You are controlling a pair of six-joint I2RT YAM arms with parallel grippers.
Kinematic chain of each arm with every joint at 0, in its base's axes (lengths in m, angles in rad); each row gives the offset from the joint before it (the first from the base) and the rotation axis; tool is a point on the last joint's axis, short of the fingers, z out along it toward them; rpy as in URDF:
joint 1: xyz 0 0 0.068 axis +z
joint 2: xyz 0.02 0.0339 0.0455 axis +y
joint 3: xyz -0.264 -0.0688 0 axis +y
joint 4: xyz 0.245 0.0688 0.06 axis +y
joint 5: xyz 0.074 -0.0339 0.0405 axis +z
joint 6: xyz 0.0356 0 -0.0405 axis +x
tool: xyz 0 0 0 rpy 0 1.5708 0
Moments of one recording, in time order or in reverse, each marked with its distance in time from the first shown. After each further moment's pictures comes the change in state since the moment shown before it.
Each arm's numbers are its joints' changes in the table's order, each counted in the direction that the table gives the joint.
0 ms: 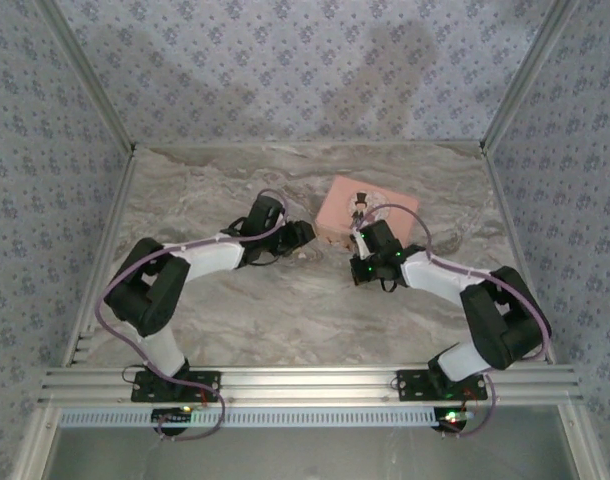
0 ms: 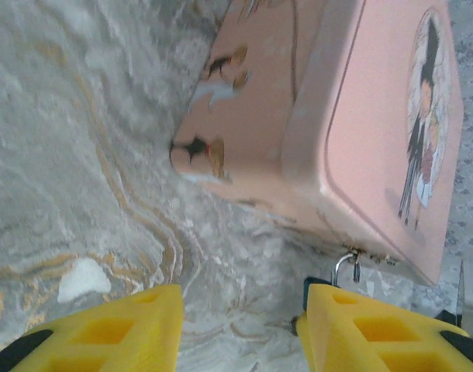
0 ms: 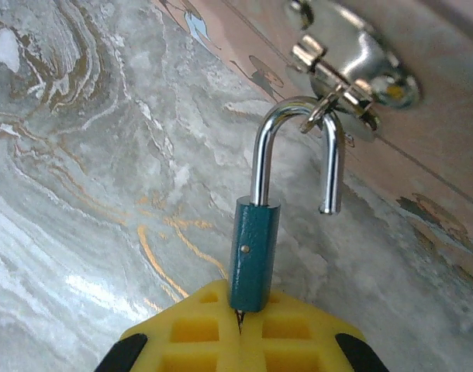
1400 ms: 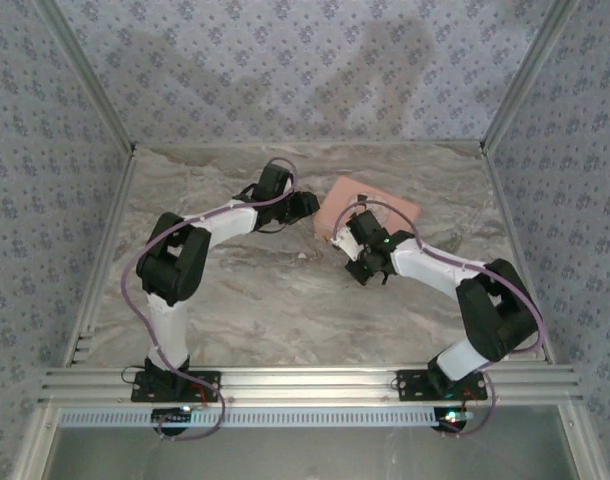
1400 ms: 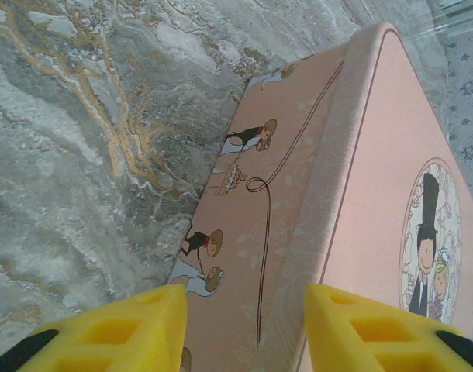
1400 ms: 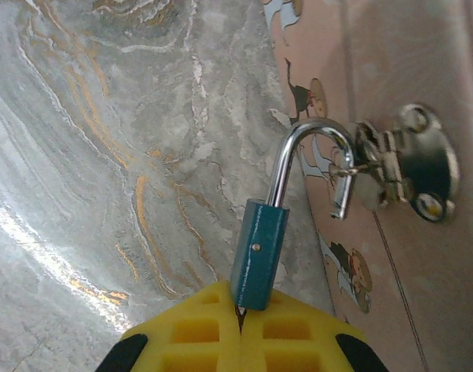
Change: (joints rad) left arm 0.077 0.280 -0.403 0.158 -0.022 0.161; right arm 0.069 0.075 -0.171 0.214 -0.121 -0.496
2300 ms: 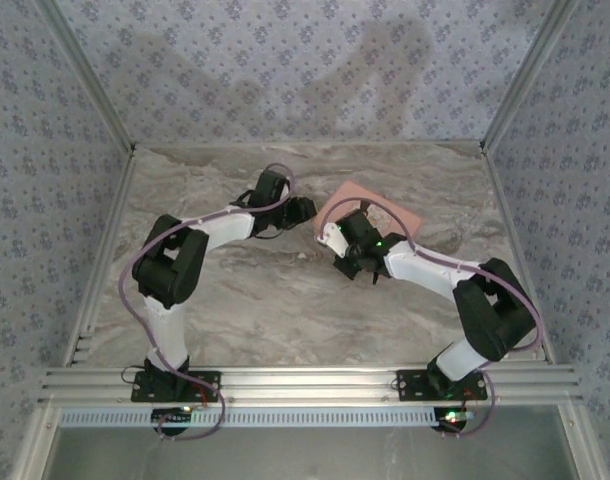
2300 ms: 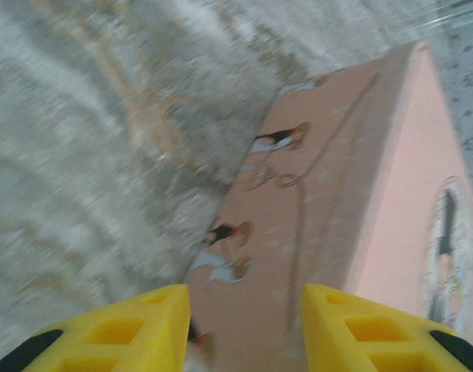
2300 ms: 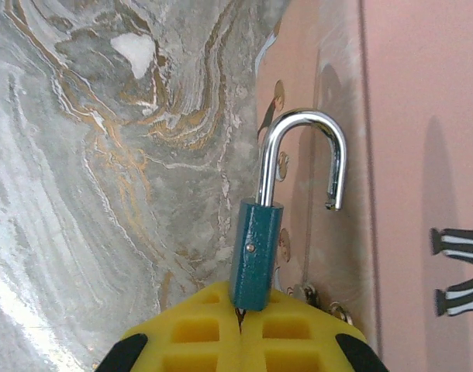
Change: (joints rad) left arm 0.014 -0.054 0.123 -0.050 -0.004 -0.004; right arm 0.065 -0.011 -0.012 -0.146 -0.006 -0.055
